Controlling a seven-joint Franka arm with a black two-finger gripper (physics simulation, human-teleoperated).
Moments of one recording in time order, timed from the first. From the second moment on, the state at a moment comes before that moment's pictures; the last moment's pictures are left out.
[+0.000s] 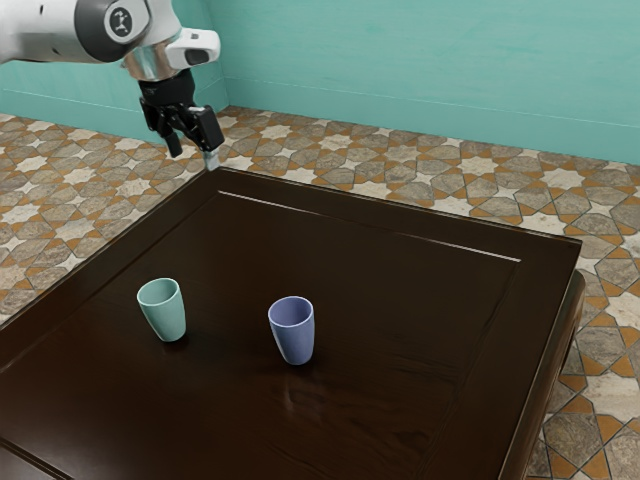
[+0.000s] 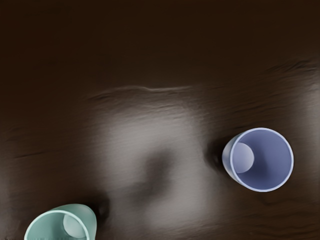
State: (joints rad) arm -0.11 0.06 0.16 -1.56 -0.05 1.70 0.24
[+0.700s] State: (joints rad) arm -0.13 0.19 0.01 -1.78 -0.05 1.88 0.18
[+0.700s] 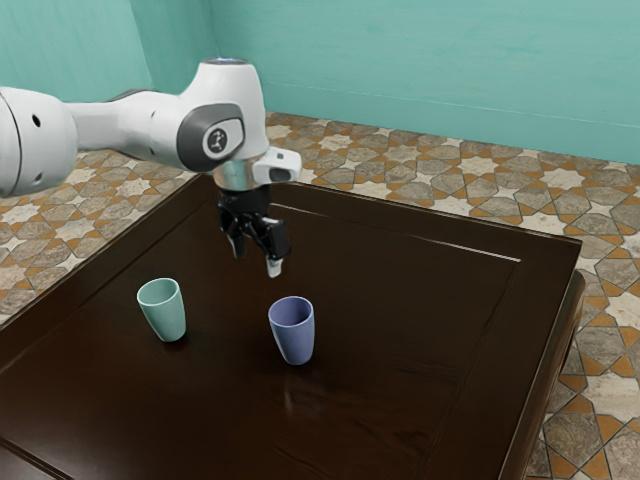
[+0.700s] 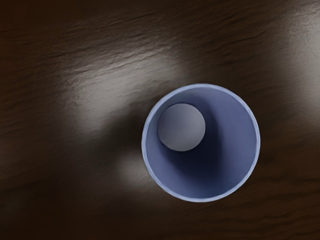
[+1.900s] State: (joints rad) arm -0.12 0.33 0.00 -1.87 -0.04 2.13 0.15
